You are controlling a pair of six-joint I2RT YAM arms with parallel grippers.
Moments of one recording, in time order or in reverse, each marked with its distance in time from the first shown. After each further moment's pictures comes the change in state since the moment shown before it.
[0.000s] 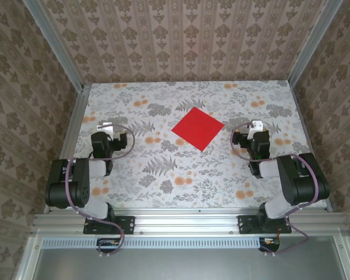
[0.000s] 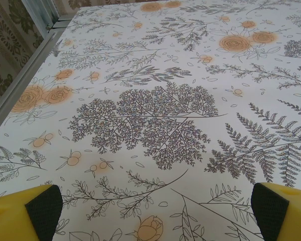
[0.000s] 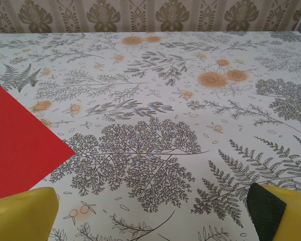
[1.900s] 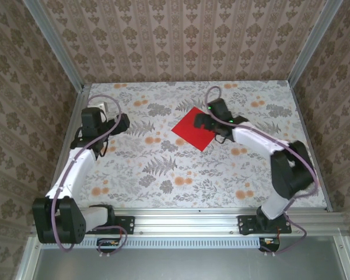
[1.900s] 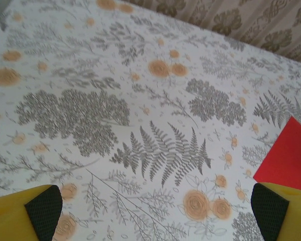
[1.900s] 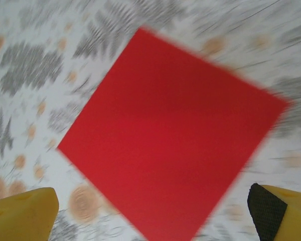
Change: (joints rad) left arm -0.066 -0.323 0.474 -1.001 0.154 -0.384; right arm 0.423 0.178 0.858 -1.202 -0.011 0.575
